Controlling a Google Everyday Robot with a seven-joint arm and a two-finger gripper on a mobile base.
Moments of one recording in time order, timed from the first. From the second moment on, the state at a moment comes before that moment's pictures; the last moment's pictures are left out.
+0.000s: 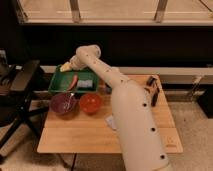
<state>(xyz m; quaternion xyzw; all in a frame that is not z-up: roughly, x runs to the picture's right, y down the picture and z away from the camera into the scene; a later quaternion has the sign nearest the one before) -0.206 -0.140 0.947 -0.26 -0.16 0.61 0.73</state>
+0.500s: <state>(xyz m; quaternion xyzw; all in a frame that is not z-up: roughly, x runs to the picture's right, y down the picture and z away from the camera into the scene) -0.213 -0.123 0.965 -0.28 -0.15 0.61 0.73</state>
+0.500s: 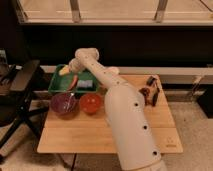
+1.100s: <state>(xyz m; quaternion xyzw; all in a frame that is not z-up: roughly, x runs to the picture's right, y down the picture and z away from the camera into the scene) -0.211 -0.122 0.966 -0.28 -0.15 0.61 0.73</state>
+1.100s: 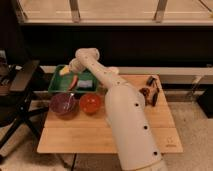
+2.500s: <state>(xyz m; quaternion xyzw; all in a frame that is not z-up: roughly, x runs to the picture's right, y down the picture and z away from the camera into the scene) -0.221 -0.080 1.037 -0.28 -0.13 0.56 0.77</state>
